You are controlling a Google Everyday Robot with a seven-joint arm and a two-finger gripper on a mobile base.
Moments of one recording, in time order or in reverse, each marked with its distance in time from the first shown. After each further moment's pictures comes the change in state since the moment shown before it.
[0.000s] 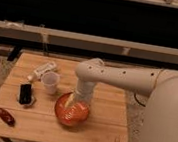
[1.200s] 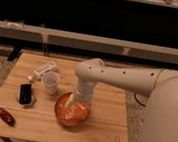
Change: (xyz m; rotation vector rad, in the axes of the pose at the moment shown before) arm 0.001 0.001 -0.001 0.007 -0.002 -0.008
